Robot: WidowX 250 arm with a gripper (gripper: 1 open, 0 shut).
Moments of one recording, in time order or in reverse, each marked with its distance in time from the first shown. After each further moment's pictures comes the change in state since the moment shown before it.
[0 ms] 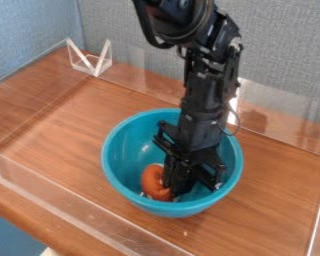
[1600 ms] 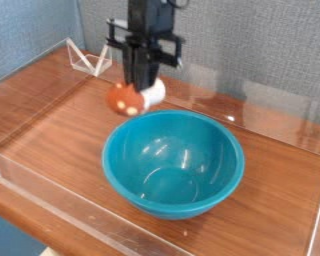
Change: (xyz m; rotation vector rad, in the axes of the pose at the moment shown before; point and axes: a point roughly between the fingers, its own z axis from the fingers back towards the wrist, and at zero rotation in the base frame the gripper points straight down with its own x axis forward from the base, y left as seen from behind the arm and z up) arm -0.008 0.074 0.091 -0.039 -0.083 0.221
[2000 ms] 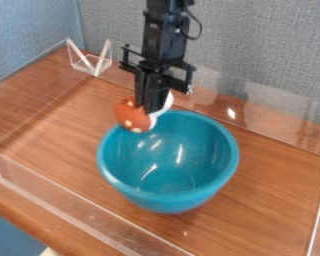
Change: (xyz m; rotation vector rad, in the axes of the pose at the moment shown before) arm 0.010 0.003 -0.024 0.014 0.055 0.005
